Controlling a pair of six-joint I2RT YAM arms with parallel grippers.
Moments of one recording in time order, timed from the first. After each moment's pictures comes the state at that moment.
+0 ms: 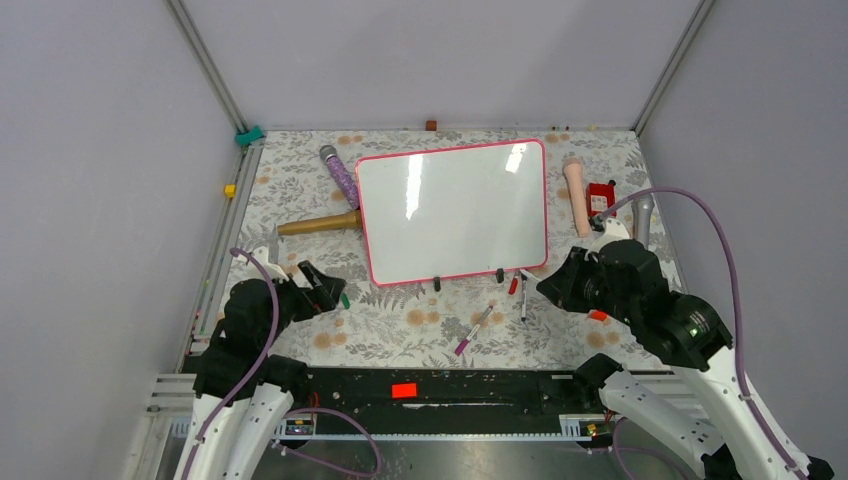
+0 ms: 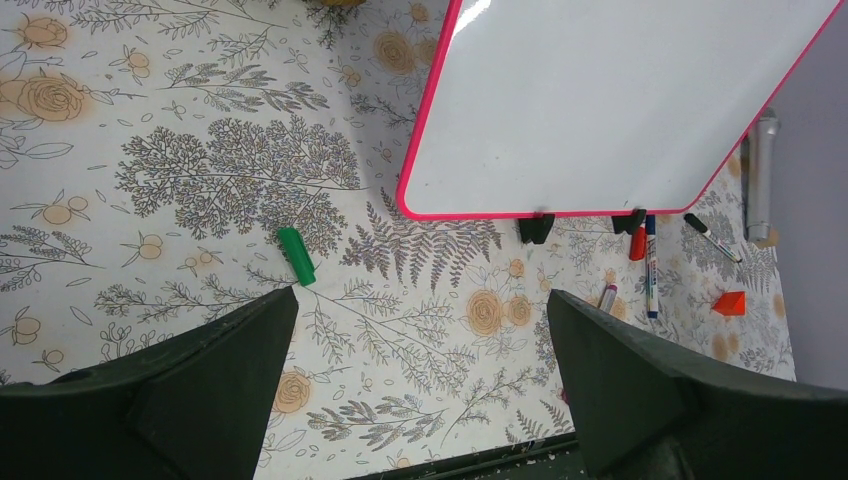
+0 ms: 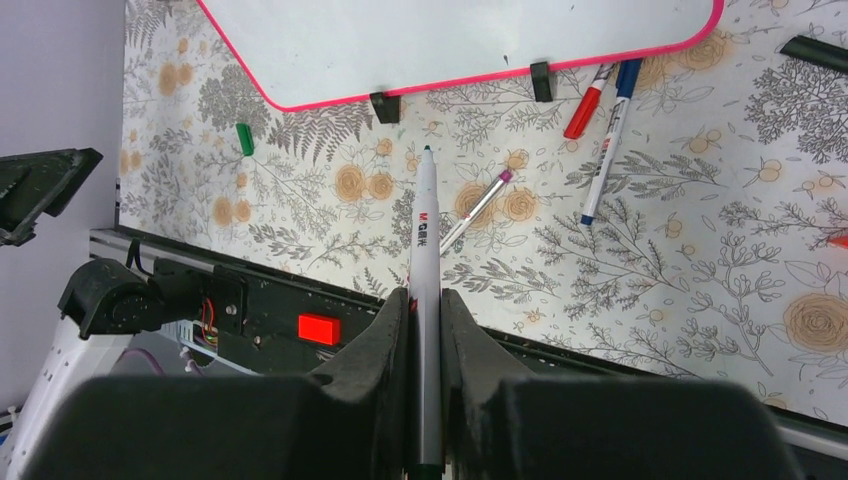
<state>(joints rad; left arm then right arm) -0.25 0.26 0.58 -0.75 0.07 -0.59 0.61 0.66 1.05 -1.06 0.04 0.67</state>
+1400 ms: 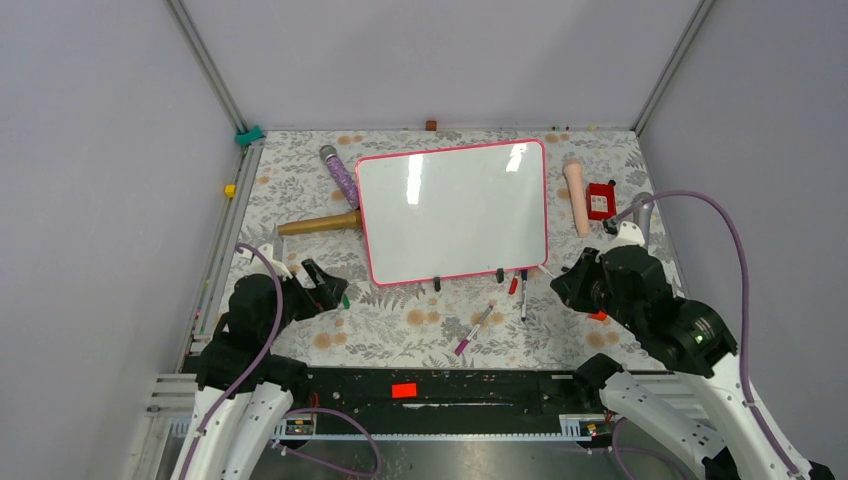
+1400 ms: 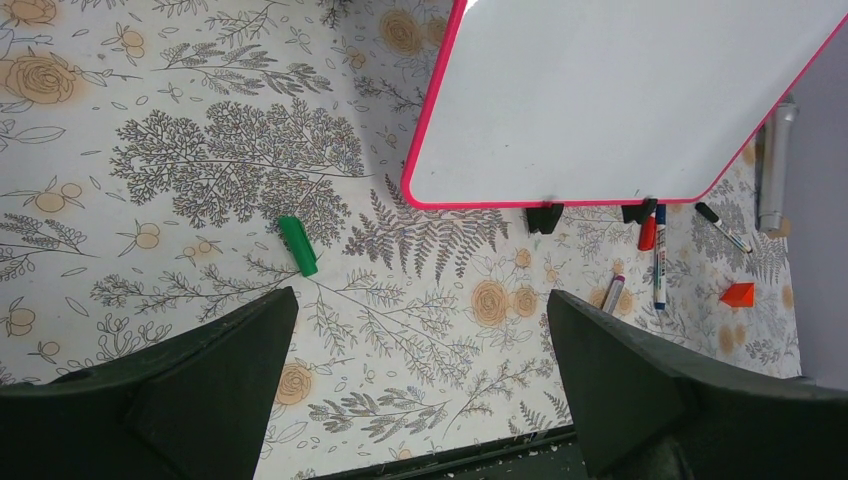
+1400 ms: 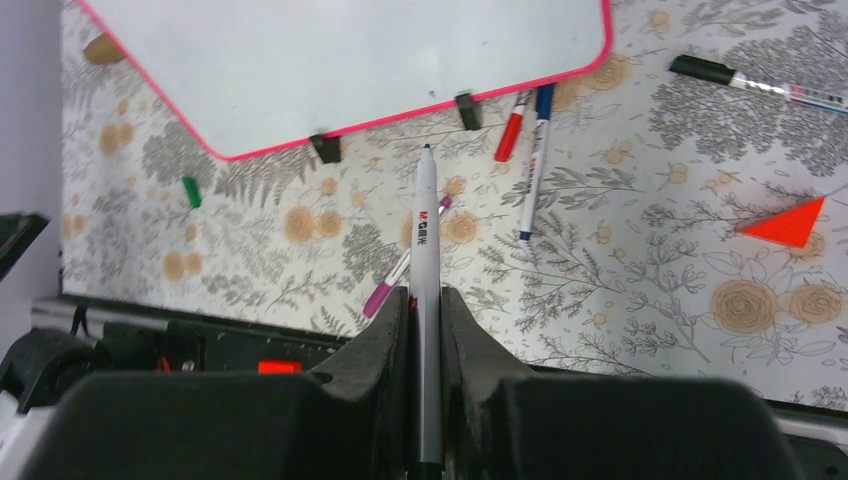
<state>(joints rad) -0.25 0.31 0.58 -0.75 0.08 -0.59 0.62 0.62 1.07 -1.11 0.17 0.66</state>
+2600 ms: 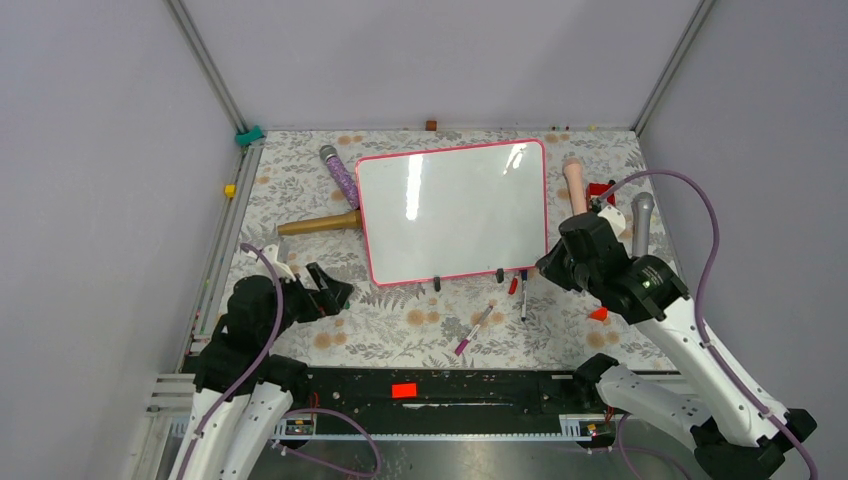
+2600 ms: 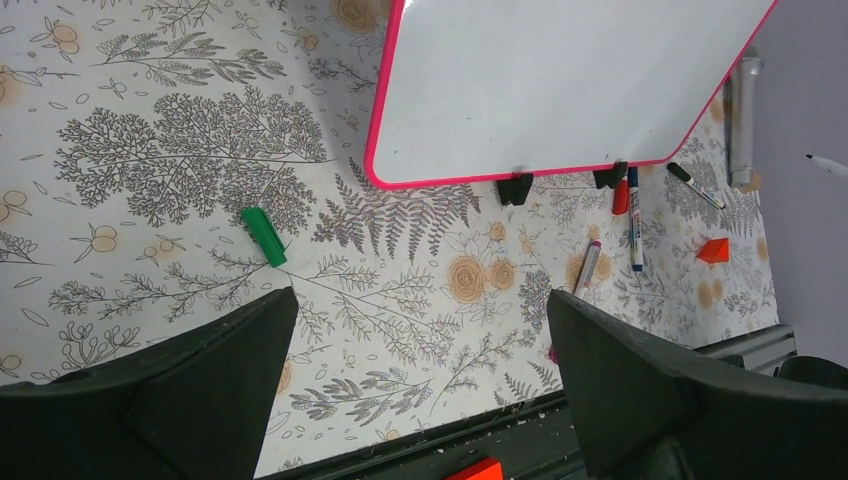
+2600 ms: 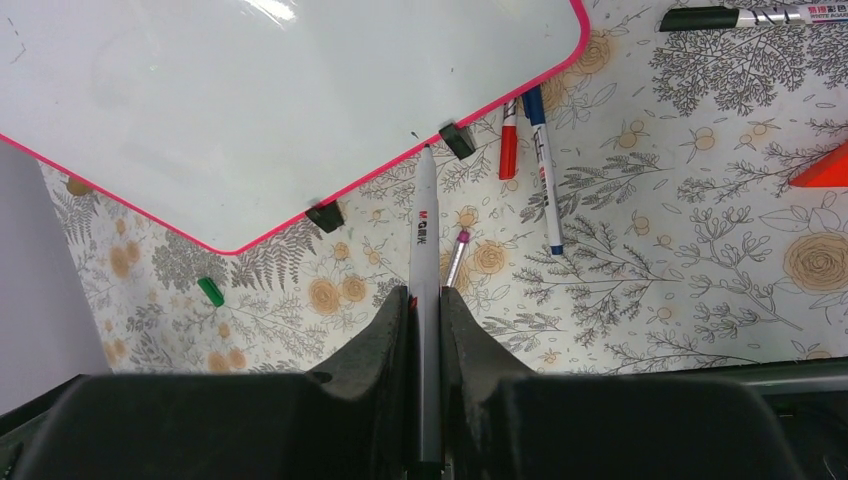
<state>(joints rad) -0.27 0.30 0.59 -0.76 0.15 -0.57 0.62 0.87 1.09 -1.05 0.31 0.97</state>
